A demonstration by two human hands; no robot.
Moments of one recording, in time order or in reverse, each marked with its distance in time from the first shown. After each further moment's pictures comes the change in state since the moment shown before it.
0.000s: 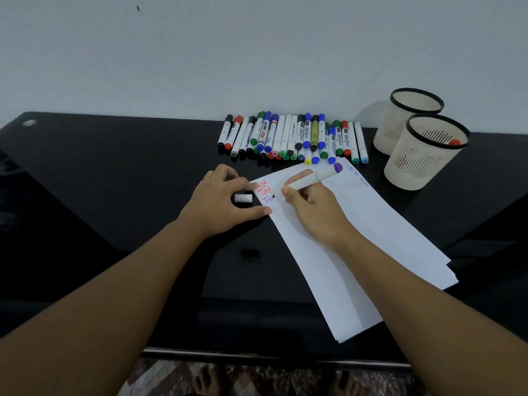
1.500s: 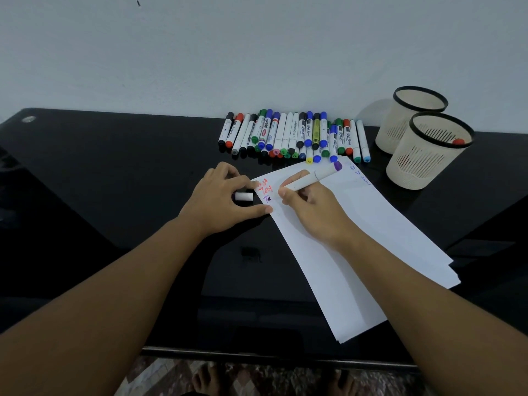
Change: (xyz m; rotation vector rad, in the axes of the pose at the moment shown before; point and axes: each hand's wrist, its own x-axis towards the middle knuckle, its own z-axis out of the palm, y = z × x) left_hand 0.002 -0.005 0.005 0.004 0.042 0.038; right_hand -0.001 -0.001 0.000 0.012 -0.053 0.003
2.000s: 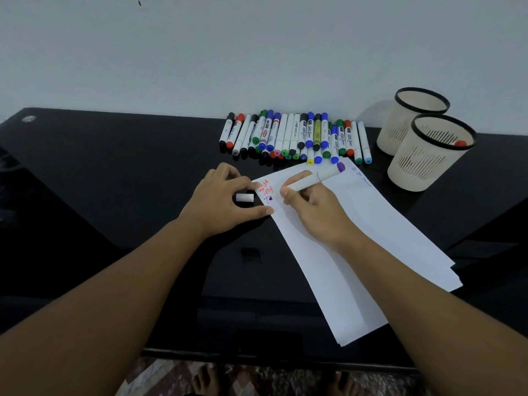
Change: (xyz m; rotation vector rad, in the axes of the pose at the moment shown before) left_hand 0.000 -0.002 0.001 -0.003 0.008 0.009; right_hand 0.001 0.002 0.000 0.025 0.013 -0.018
